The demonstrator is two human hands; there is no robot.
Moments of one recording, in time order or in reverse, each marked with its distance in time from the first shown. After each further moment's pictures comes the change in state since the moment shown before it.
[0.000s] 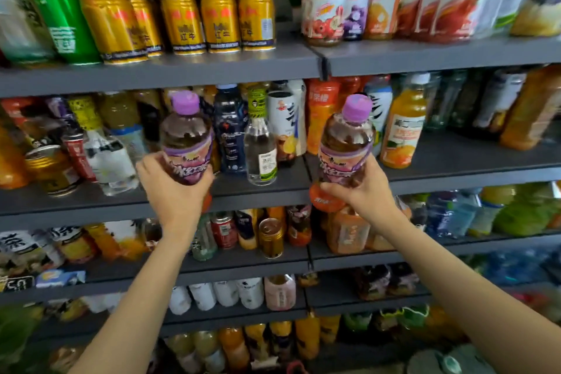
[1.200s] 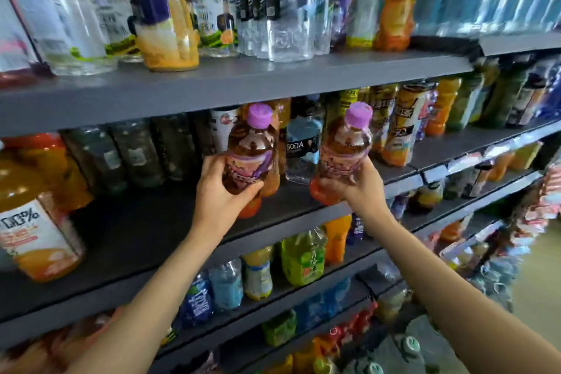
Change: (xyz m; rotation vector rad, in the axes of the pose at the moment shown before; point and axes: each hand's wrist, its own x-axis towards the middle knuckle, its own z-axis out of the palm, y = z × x) left_hand -0.249 0.331 0.471 -0.351 -0.648 0.309; right_hand 0.109 0.274 -0.487 -0.132 0.364 0.180
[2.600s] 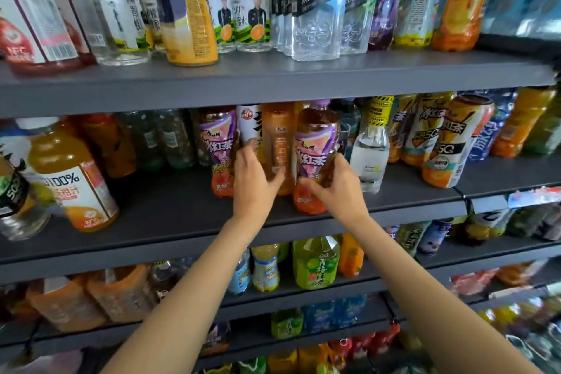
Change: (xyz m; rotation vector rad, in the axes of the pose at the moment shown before) left_hand 0.007 0.023 0.057 0.282 0.125 -0.229; right_hand 0.028 0.002 0.037 -0.181 -0.265 -0.185
